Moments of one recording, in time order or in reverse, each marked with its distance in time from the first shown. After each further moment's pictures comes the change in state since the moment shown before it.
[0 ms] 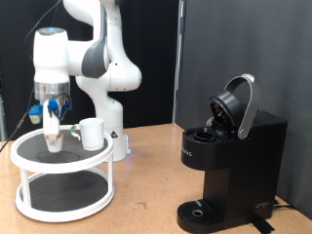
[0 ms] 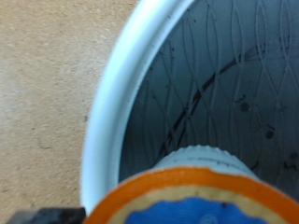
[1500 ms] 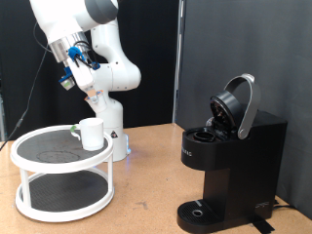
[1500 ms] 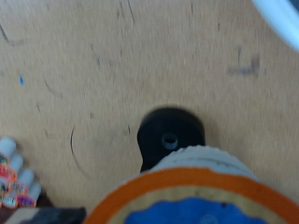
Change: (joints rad) arm 0.156 -0.076 0.009 0.202 0.531 -0.326 -0.084
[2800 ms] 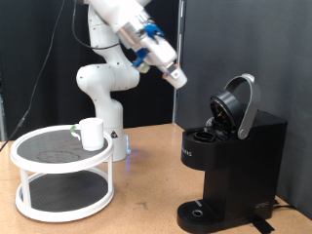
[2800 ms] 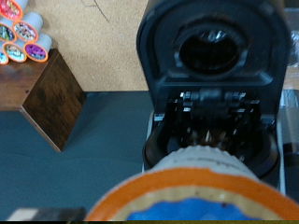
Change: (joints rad) arm 0.179 0.091 0.181 0.169 0.340 0.003 0.177
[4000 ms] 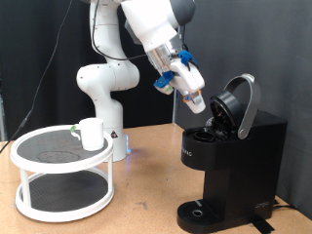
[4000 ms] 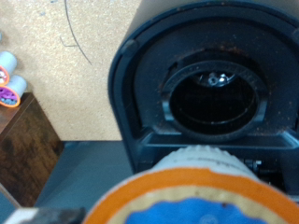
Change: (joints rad) arm 0.008 0.088 0.121 -0.074 -0.081 0.187 0.065
